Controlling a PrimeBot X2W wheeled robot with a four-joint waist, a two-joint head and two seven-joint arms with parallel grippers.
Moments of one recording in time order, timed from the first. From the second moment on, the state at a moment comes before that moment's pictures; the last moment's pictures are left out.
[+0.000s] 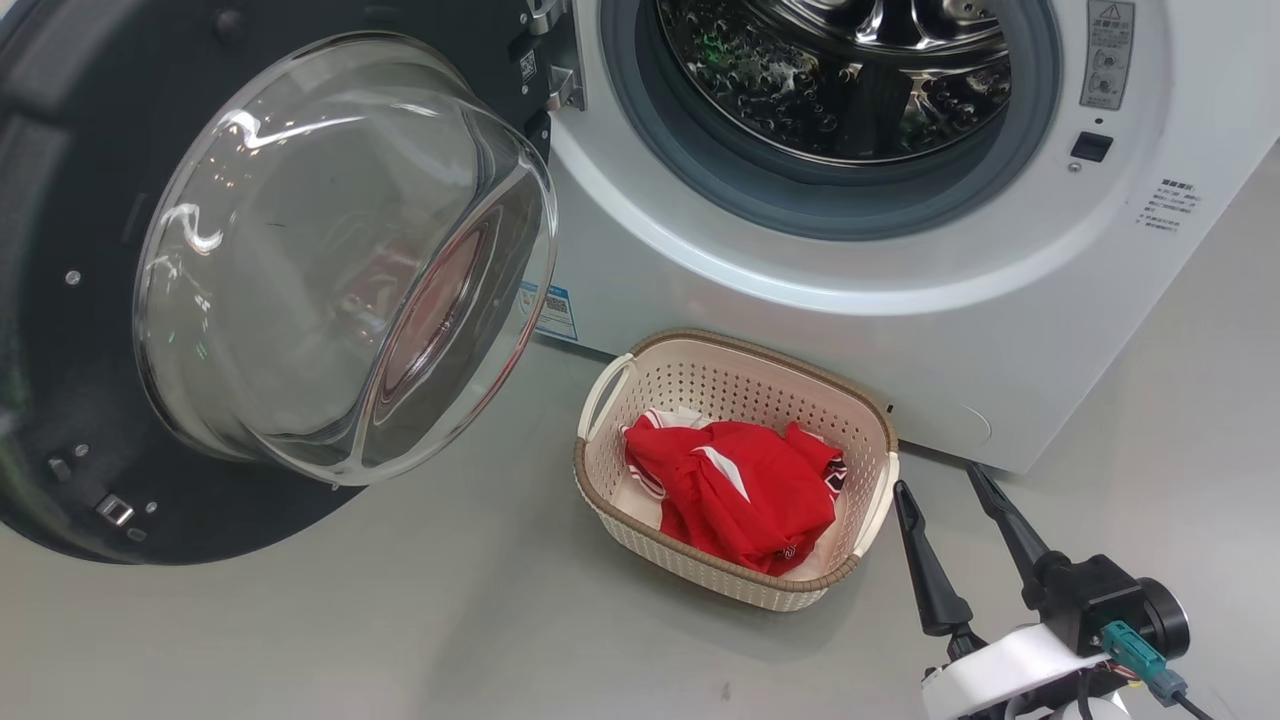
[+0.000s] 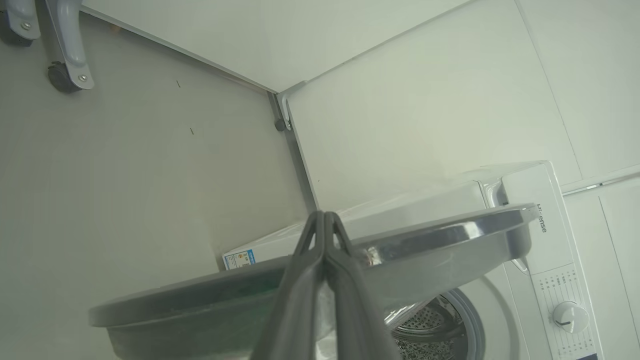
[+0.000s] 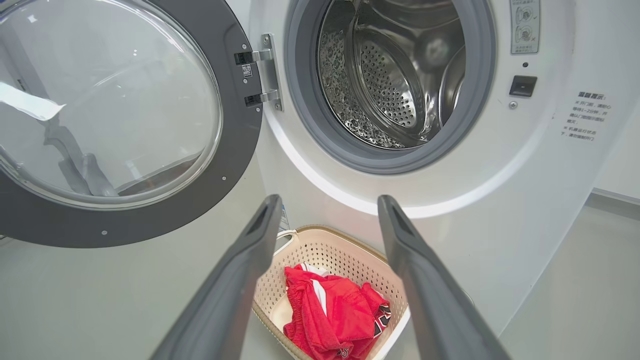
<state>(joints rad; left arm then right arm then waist) -0.18 0.48 0.22 0.17 -1.74 0.10 0.27 0.07 -0.05 0.18 0.12 0.18 0.07 -0.26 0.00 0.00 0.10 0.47</state>
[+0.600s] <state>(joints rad) -0.20 0.49 0.19 0.21 -1.80 0.05 0.37 0.07 -0.05 0.18 0.12 0.18 0.07 -0.26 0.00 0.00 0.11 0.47</state>
